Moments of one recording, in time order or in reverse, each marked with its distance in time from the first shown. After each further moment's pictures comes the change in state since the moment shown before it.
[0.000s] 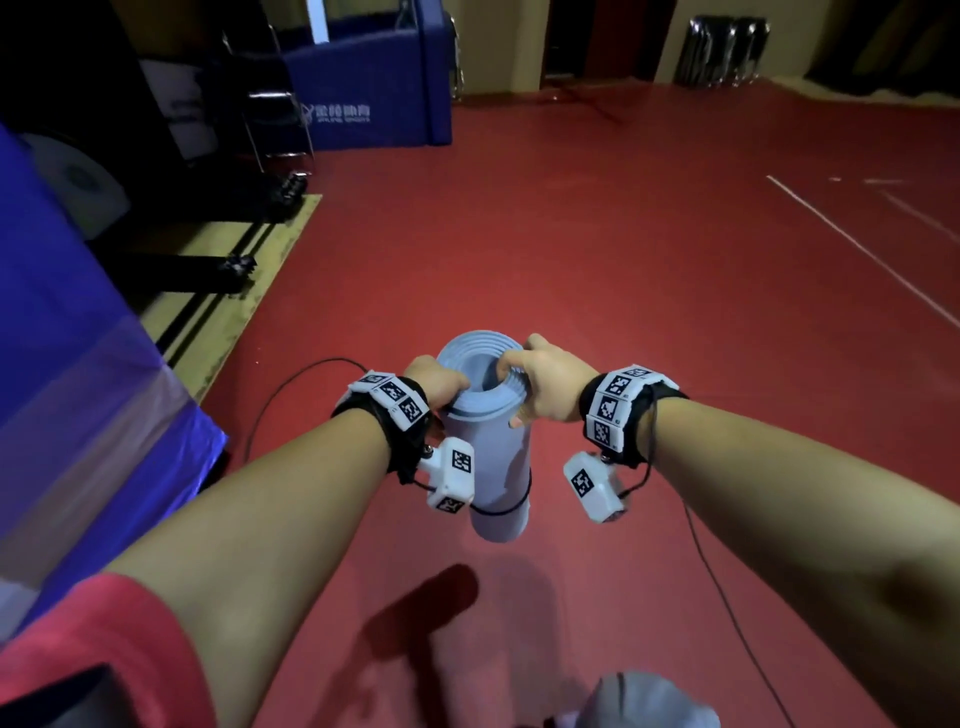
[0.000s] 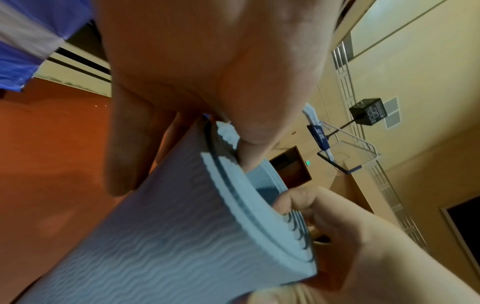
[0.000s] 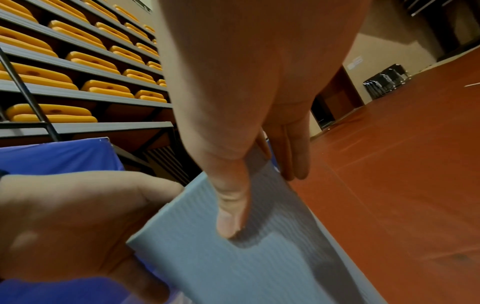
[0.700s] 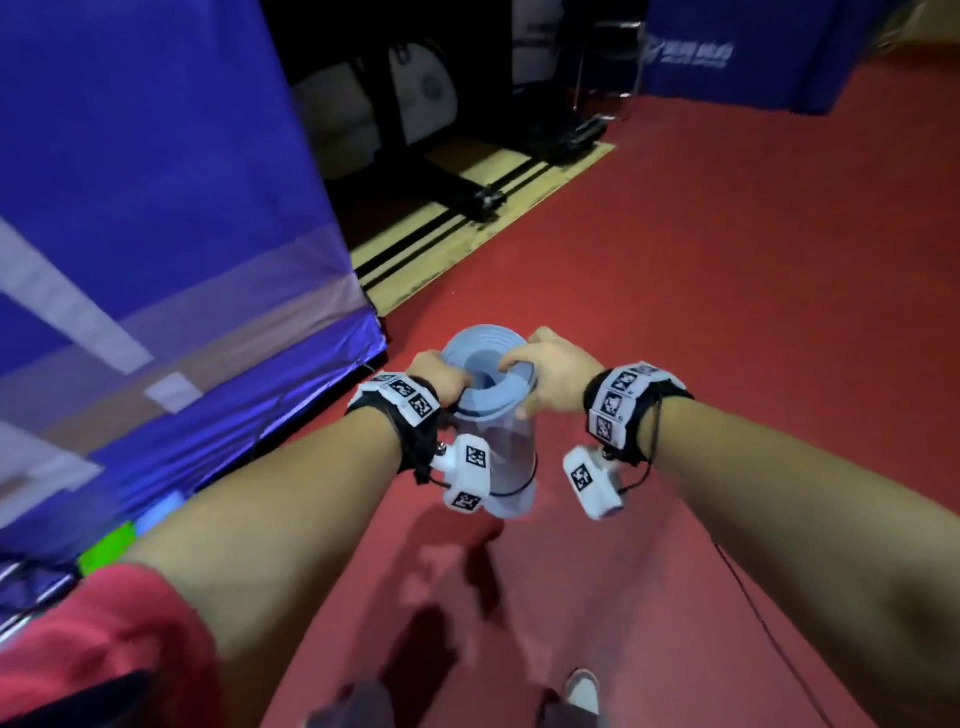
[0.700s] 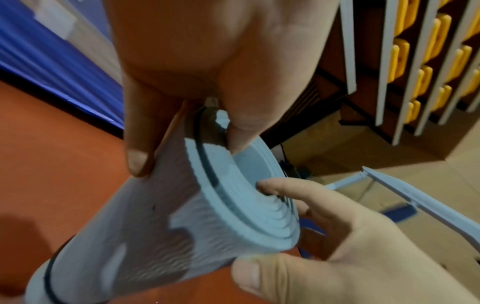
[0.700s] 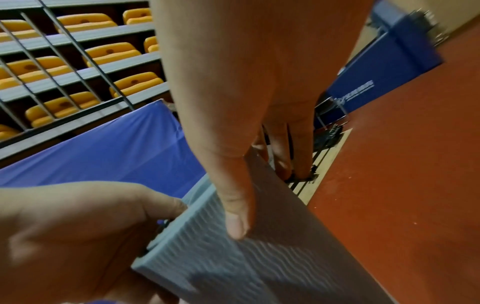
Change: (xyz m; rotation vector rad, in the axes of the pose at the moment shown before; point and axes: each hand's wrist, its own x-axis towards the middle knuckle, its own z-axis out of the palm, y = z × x) left_hand 0.213 0.084 0.049 -0.280 0.636 -0.425; right_hand 0.326 0.142 -0.030 -0.029 -0.318 -0.631
